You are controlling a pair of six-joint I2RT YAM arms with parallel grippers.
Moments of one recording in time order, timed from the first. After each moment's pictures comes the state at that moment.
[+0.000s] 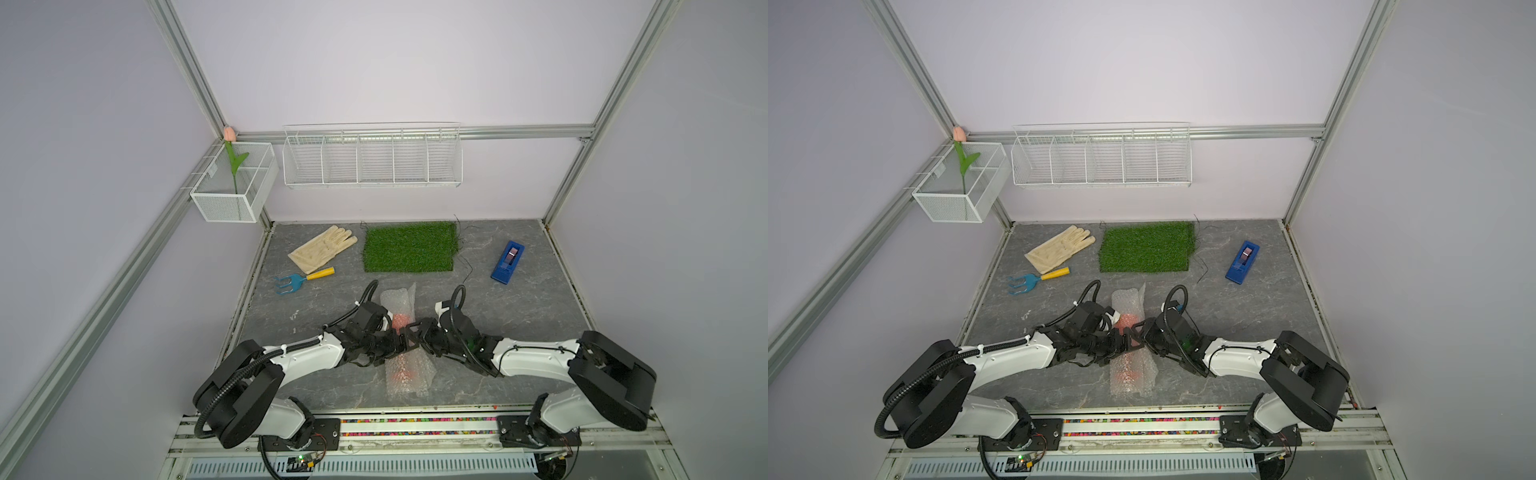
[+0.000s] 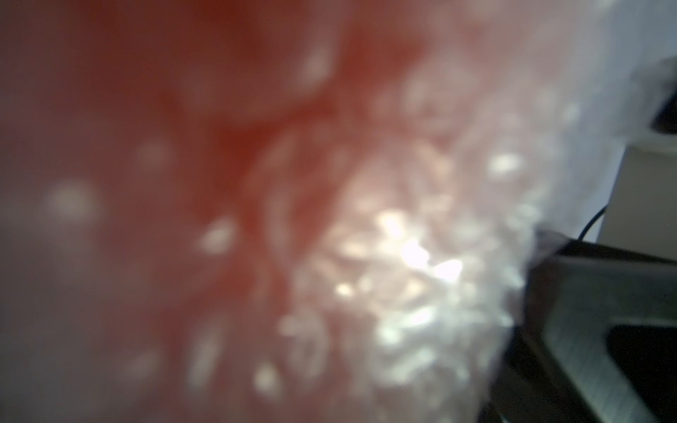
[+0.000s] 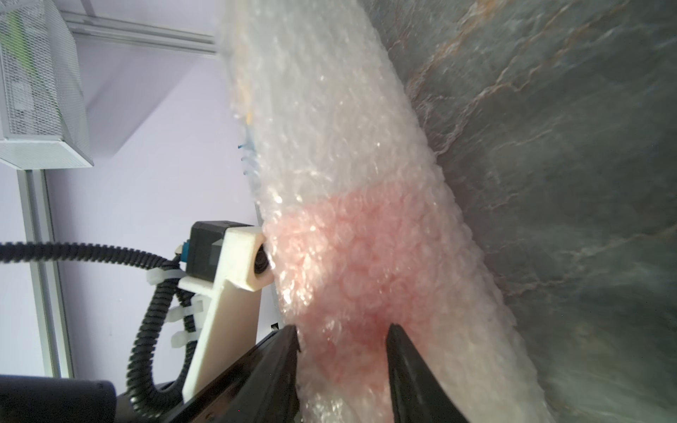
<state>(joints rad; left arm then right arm) -0.77 1.41 0.57 -0.03 0.49 -0.99 0.93 1.48 0.54 0.40 -0.09 1.44</state>
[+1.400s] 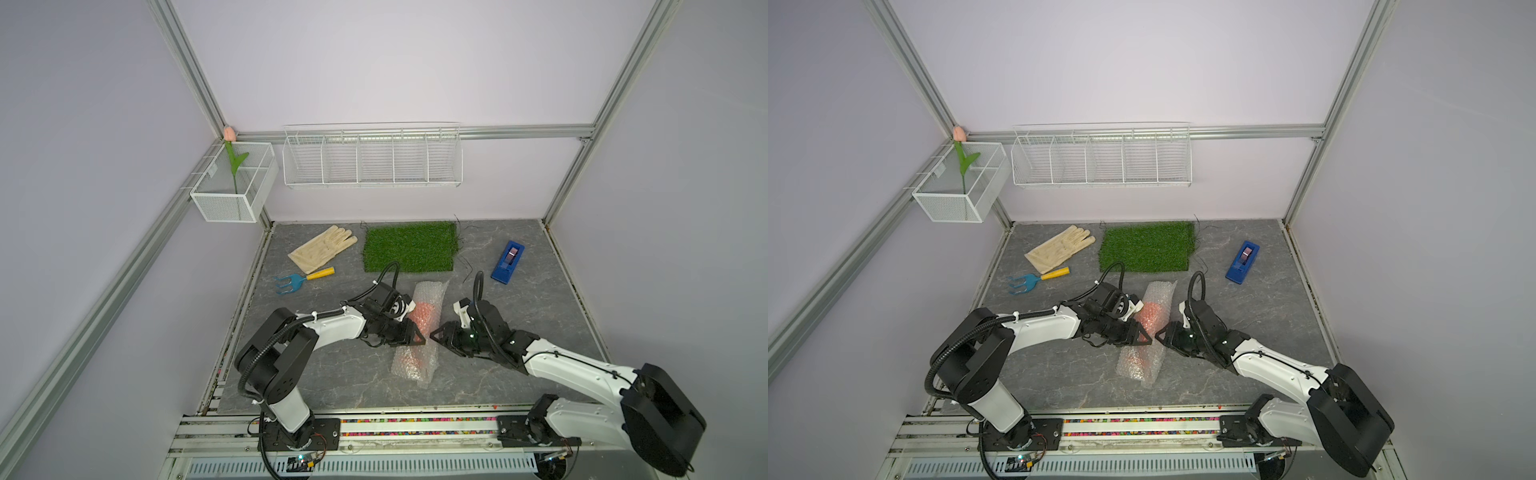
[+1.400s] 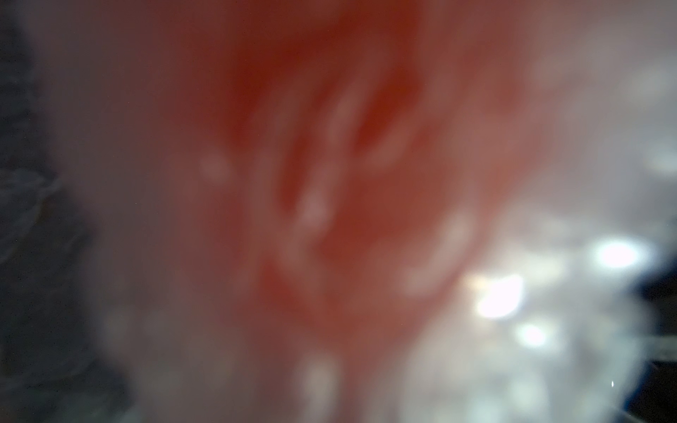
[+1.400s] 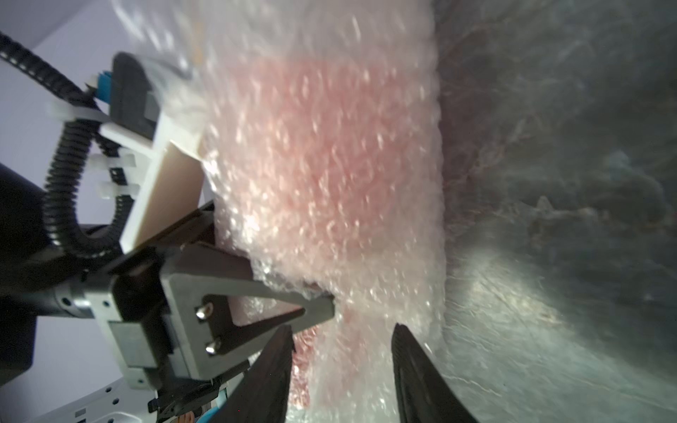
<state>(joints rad) -0.74 1.70 0.87 -0.20 0.69 -0.58 0.71 1.19 0.49 -0.06 -0.34 1.07</state>
